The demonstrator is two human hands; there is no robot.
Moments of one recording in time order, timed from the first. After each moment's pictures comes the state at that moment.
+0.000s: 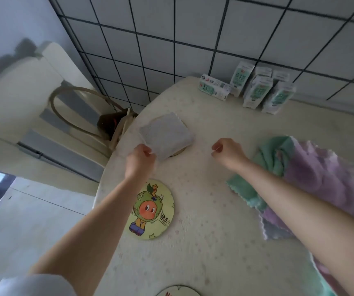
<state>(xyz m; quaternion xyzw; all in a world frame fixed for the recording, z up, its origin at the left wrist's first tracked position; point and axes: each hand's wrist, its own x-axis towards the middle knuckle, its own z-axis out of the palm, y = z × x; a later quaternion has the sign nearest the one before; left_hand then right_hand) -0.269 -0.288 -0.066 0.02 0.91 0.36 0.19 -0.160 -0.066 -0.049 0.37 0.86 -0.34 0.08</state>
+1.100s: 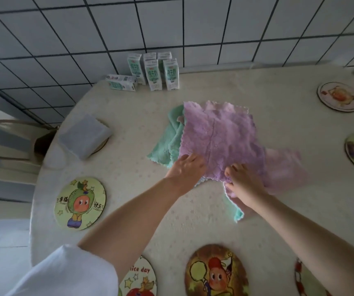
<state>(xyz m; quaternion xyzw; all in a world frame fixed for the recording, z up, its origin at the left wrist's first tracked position) 0.007 -0.111 -0.050 0.73 0.69 -0.01 0.03 0.194 -0.002 -0.081 0.32 0.94 -0.09 0.12</state>
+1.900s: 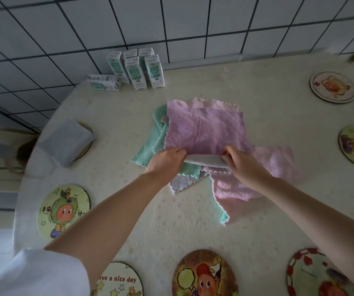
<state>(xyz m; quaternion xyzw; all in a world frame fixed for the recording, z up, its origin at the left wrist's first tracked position) -0.011 -0.084 -0.048 0.63 0.76 0.12 0.11 0.195 0.048 -0.048 0.31 0.90 -0.30 -0.01</state>
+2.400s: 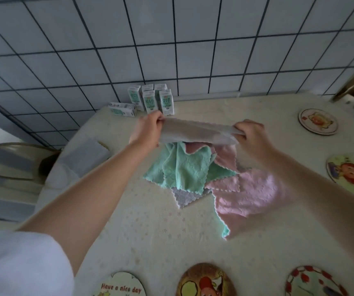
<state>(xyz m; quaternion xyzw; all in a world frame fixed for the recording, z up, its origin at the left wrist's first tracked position) -0.078 -0.064 0.081 0.43 0.84 0.32 0.10 0.156 0.091 0.065 0.31 0.91 -0.18 -0.22</state>
